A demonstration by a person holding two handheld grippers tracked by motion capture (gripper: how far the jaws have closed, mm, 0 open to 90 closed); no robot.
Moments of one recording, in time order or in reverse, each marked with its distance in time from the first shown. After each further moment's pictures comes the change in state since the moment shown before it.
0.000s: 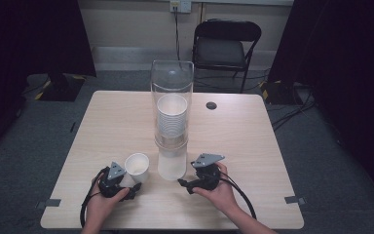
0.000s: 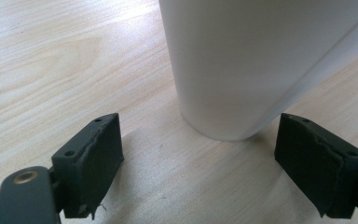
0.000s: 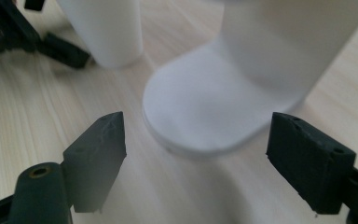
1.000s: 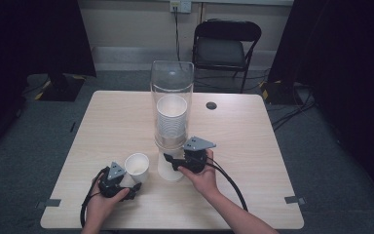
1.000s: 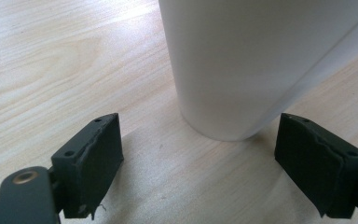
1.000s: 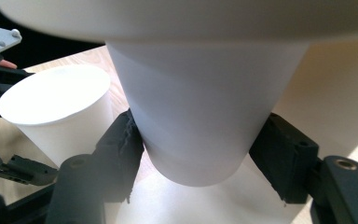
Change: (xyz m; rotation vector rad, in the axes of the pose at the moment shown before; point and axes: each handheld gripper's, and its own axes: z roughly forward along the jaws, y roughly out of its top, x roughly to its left) left arm 0.000 0.000 0.000 0.000 0.000 0.000; right arm -0.008 0.041 0.029 -0.250 -0.073 0.027
